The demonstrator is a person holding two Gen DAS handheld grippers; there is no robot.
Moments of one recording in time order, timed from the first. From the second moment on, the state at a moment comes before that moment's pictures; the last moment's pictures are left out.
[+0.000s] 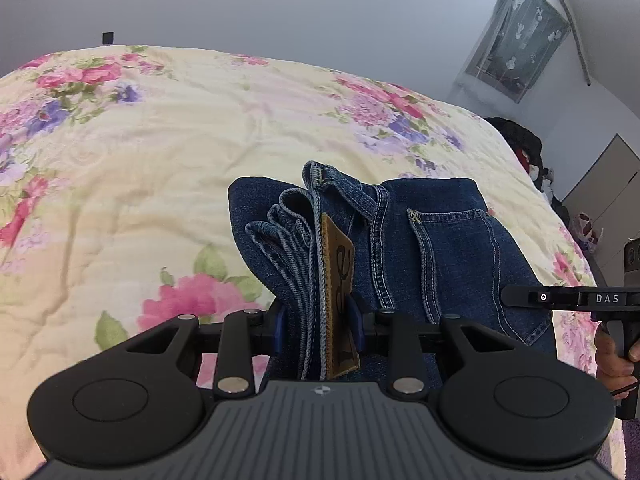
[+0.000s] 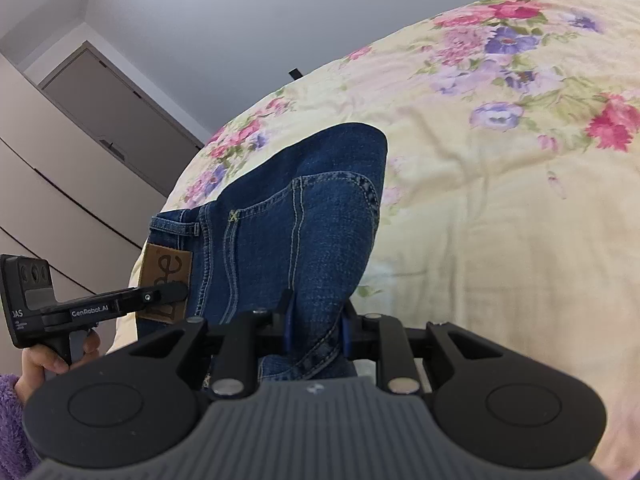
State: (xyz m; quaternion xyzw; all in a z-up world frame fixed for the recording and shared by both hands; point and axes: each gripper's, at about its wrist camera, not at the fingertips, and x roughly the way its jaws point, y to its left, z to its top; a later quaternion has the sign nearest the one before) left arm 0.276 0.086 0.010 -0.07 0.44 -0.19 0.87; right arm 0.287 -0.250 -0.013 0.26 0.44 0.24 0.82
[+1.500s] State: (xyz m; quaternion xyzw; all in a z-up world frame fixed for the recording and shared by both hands) left arm 0.291 0.218 -0.100 -0.12 0.46 -0.10 0.87; right arm 0.362 -0.105 -0.123 0.12 0.50 0.22 0.83
